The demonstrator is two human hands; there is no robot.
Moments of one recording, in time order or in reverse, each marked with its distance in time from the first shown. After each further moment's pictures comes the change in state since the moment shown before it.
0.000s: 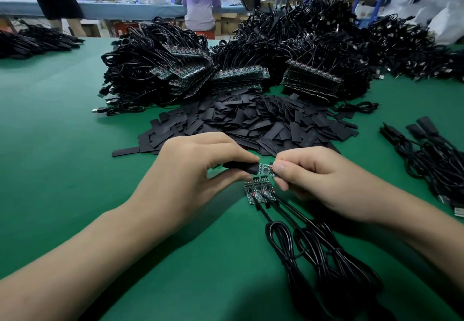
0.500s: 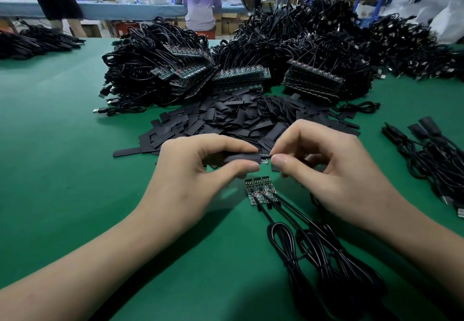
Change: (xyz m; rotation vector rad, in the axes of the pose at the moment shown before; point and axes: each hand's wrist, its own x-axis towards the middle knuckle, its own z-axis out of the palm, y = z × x) left_hand -0.002 0.007 0.008 -0.387 0.100 -0.378; right_hand -0.002 -0.004 0.008 -0.071 0.390 -0.249
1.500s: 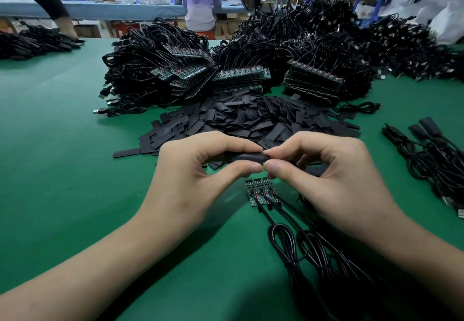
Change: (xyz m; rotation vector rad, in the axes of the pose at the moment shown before) left_hand -0.001 0.000 0.000 0.041 0.030 0.128; right_hand -0.004 -0.010 0.010 0.022 0.138 0.051
